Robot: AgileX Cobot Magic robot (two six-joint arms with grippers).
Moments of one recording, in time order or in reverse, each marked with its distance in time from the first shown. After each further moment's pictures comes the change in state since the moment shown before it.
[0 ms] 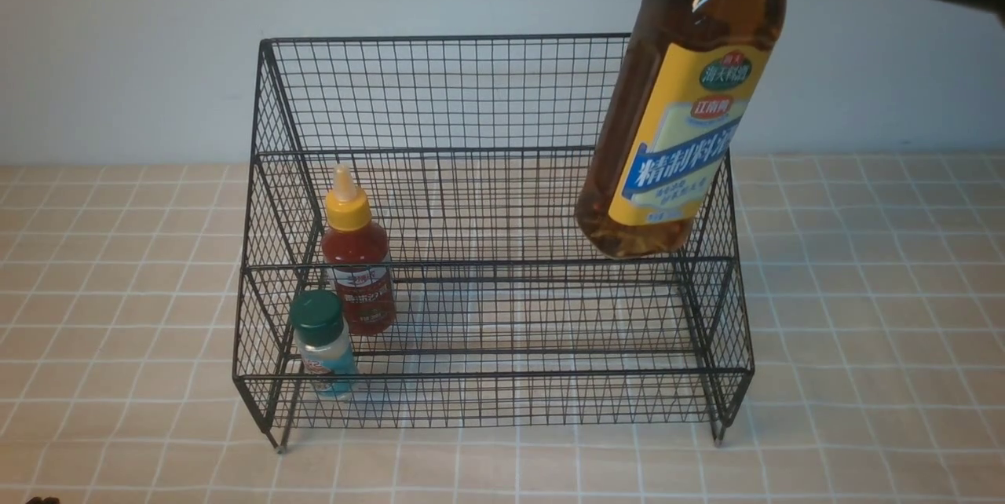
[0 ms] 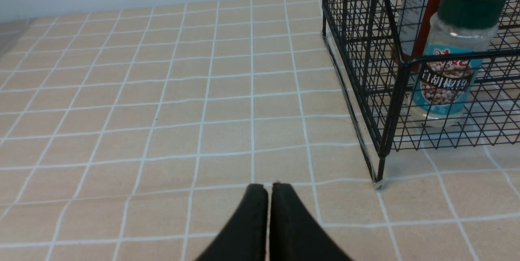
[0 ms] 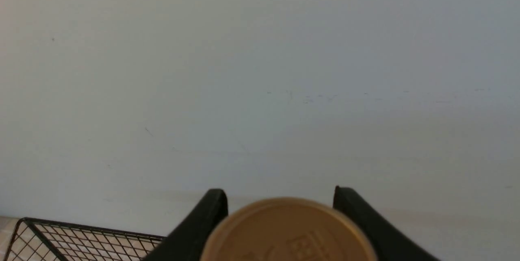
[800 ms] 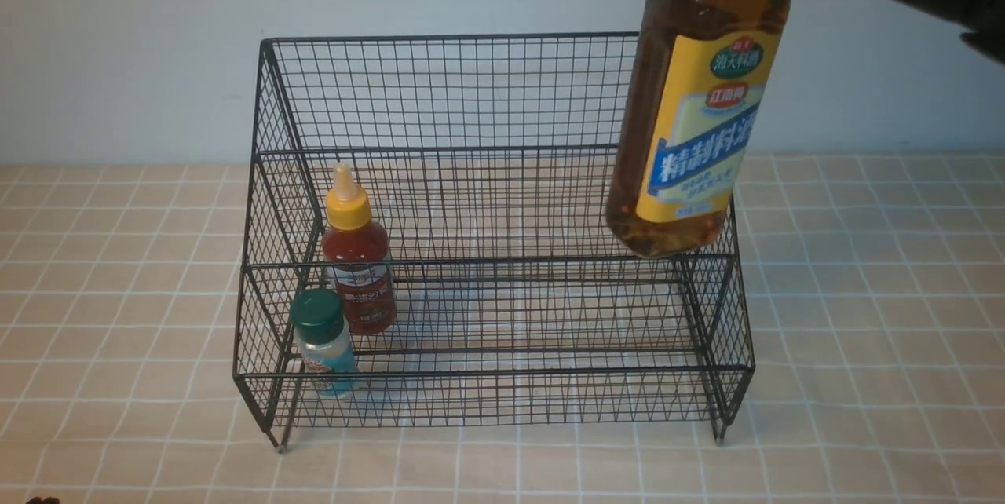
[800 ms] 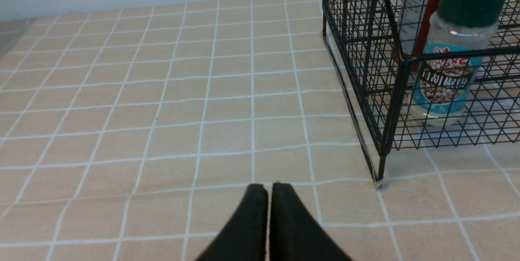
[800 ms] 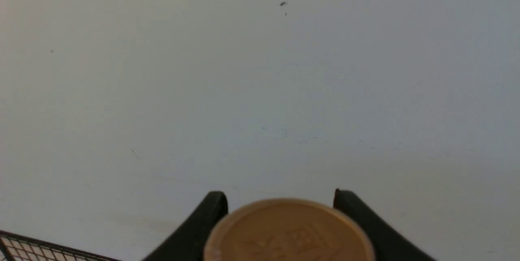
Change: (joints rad) right arm 0.002 0.020 0.020 -0.828 -0.094 0.687; left arm 0.000 0.000 0.000 0.000 0.000 0.000
